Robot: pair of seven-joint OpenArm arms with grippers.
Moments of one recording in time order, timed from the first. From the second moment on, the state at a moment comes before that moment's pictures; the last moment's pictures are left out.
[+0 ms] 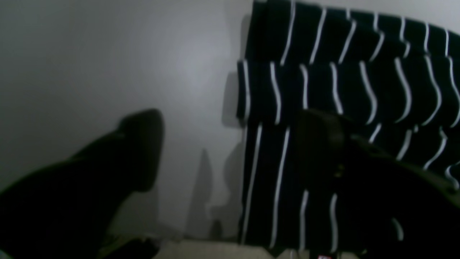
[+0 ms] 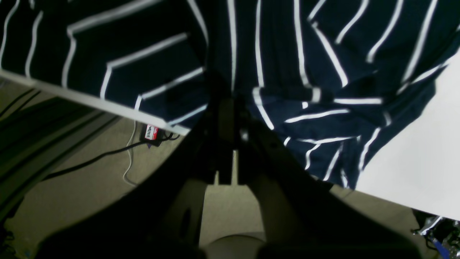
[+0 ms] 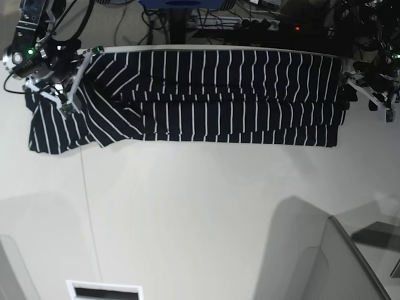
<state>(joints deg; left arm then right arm) 16.0 -15.3 -43.8 82.4 -12.6 -40.7 34.7 -21.5 -1.8 20.2 107.3 -0.2 40.2 -65.3</state>
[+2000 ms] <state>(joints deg) 7.9 -18.2 -40.4 57.4 -21.2 -41.1 26.7 -21.4 0.2 33.9 108.5 -0.2 40.2 -56.0</state>
